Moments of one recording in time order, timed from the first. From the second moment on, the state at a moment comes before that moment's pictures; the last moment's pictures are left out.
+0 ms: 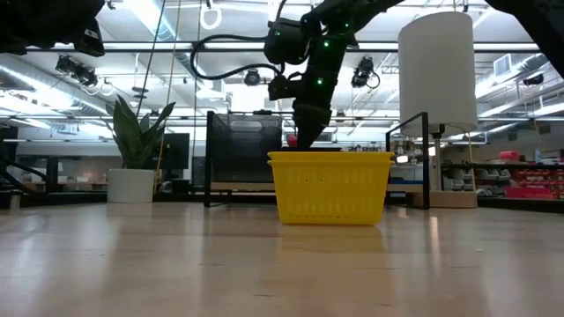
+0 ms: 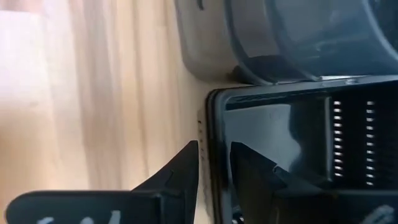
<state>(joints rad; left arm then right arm) -0.48 0.01 0.07 0.16 -0.35 0.28 -0.23 1.99 1.65 -0.83 0.31 -0.23</state>
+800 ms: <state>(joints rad) -0.48 0.01 0.07 0.16 -0.35 0.28 -0.07 1.99 1.89 -1.46 -0.02 0.09</state>
